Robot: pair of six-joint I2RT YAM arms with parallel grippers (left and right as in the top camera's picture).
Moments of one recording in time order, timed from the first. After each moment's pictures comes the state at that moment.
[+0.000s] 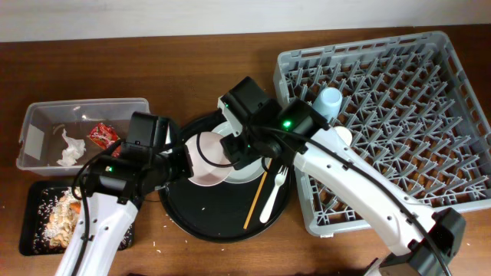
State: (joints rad) left arm -0.26 1.22 1.12 -1.01 0.11 -0.49; right arm 0.74 1.72 1.71 -1.11 -0.14 0.23
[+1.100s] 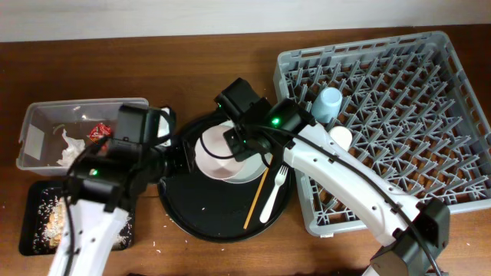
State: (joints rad) left arm -0.26 1.20 1.26 -1.07 0.18 -0.43; right arm 0.74 1.77 1.70 -1.09 0.10 0.26
